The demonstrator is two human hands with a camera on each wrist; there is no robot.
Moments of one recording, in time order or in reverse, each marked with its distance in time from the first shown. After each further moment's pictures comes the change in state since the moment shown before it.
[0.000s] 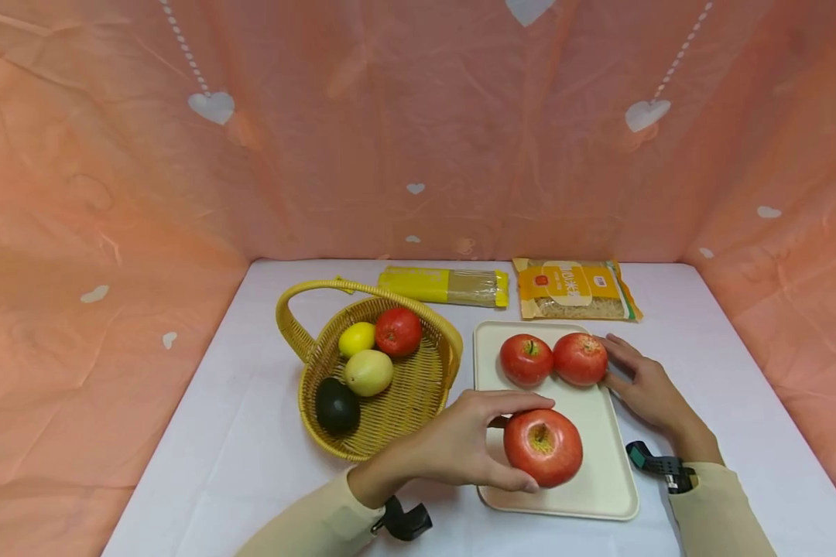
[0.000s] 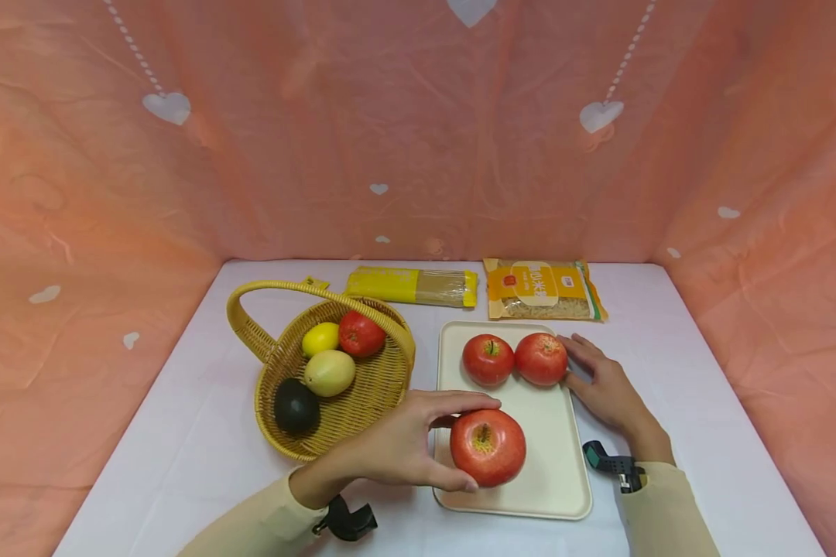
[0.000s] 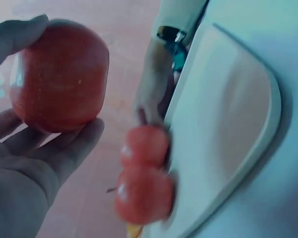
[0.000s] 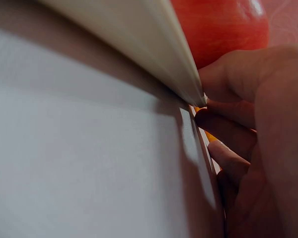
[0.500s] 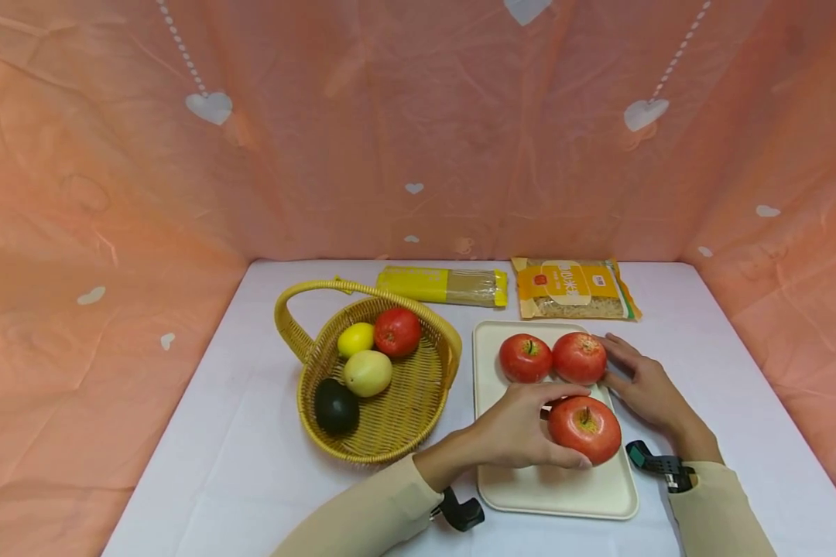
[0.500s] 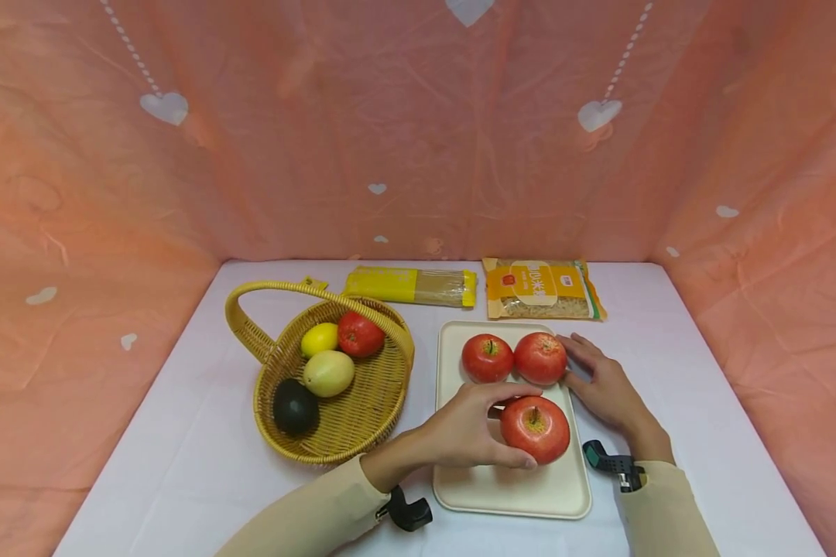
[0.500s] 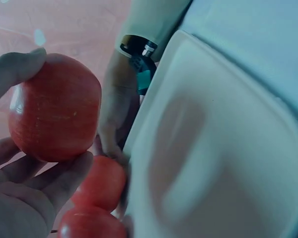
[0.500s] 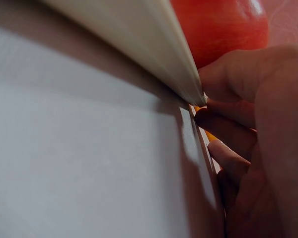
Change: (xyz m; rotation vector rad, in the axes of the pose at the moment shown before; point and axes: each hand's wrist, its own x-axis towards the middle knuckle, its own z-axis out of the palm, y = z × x) left_hand 0.060 -0.026 0.047 0.030 0.053 -0.121; right_hand -0.001 0.001 -0.002 0.001 -0.005 -0.004
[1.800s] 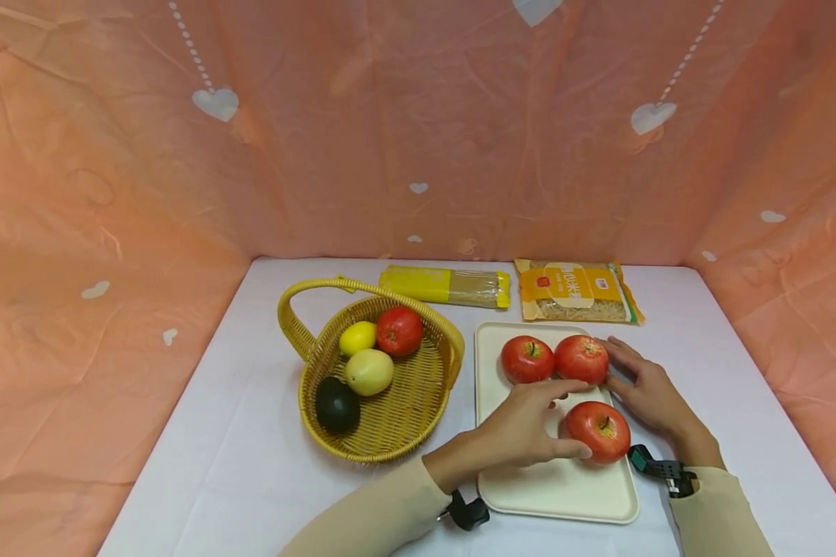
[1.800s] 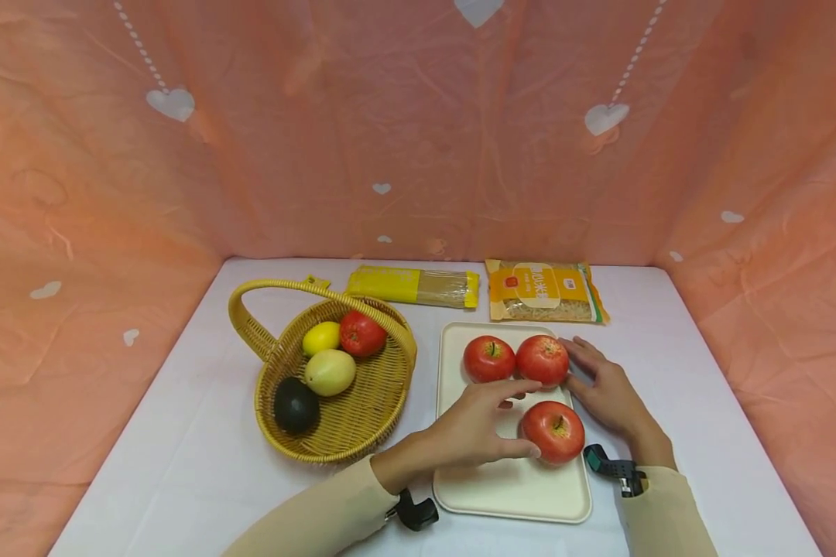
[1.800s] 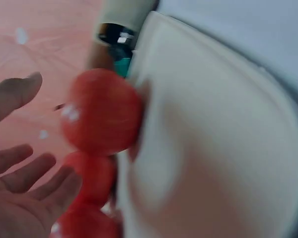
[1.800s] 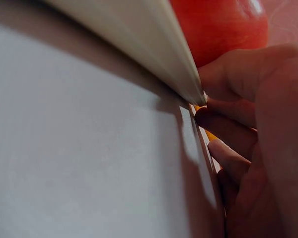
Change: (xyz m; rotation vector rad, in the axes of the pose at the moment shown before) left_hand 0.007 -0.004 0.009 0.229 0.051 0.003; right_hand 0.000 -0.001 -0.001 -0.017 -0.005 -0.004
